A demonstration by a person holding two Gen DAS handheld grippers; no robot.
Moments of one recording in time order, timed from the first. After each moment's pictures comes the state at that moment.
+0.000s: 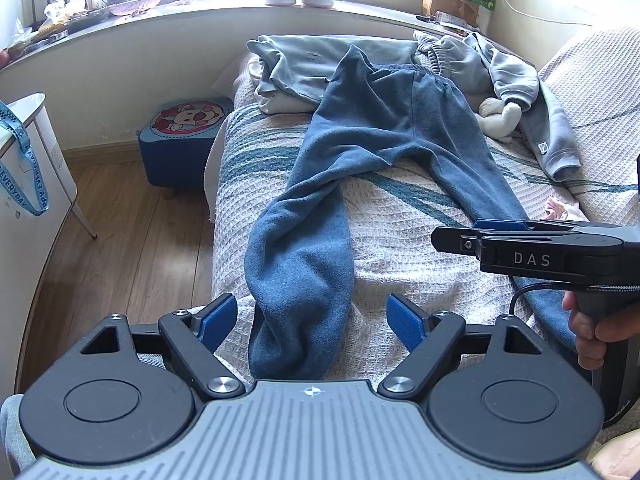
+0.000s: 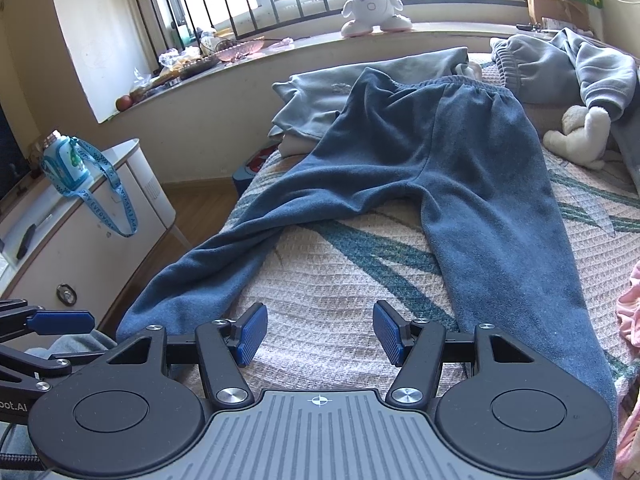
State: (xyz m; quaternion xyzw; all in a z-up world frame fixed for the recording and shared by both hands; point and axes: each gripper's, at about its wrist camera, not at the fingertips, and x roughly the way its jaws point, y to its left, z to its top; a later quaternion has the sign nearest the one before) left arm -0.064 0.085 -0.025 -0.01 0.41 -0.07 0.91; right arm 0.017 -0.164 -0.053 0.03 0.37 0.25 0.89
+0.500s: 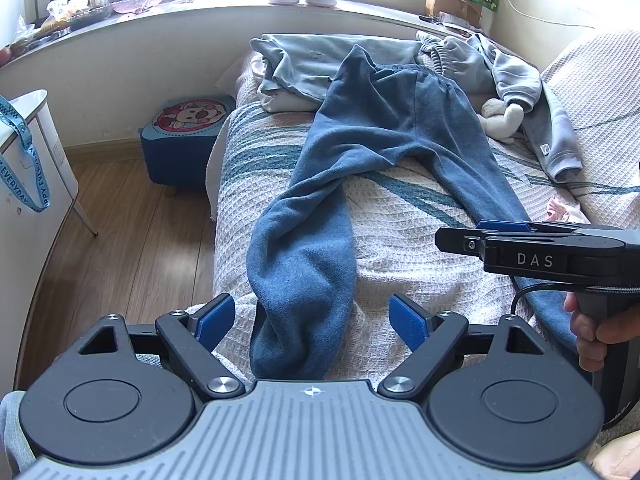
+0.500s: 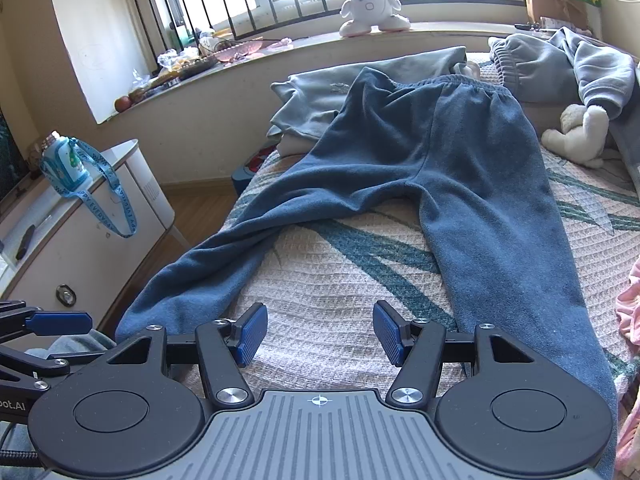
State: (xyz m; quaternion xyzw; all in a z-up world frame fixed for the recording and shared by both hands) left arm -0.065 0.086 -0.026 -0.02 0.41 -0.06 0.91; right arm 0.017 -0.166 -0.054 0.03 0.37 0.25 0.89
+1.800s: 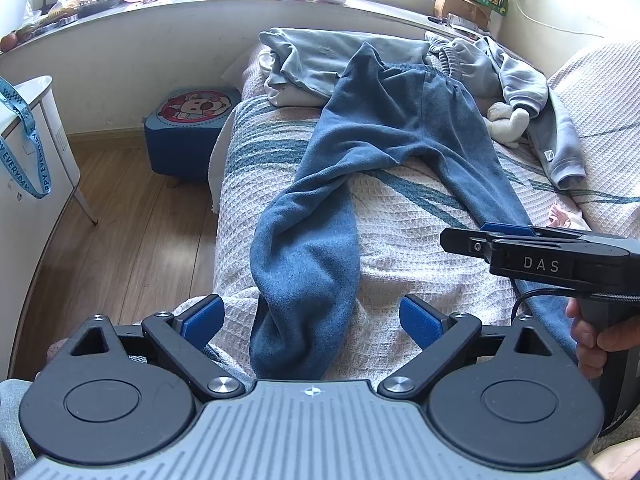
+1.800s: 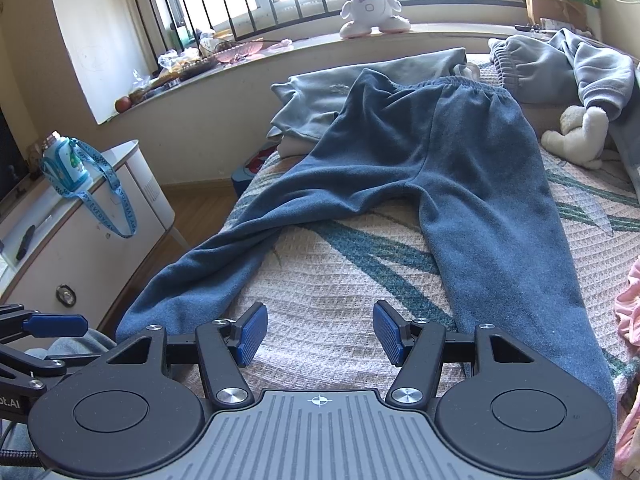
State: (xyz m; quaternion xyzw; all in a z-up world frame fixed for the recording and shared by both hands) left arm -0.062 0.089 -0.028 -0.03 0.42 -0.06 0.91; right arm 0.017 -0.165 -0.053 0.03 0.37 0.25 0.89
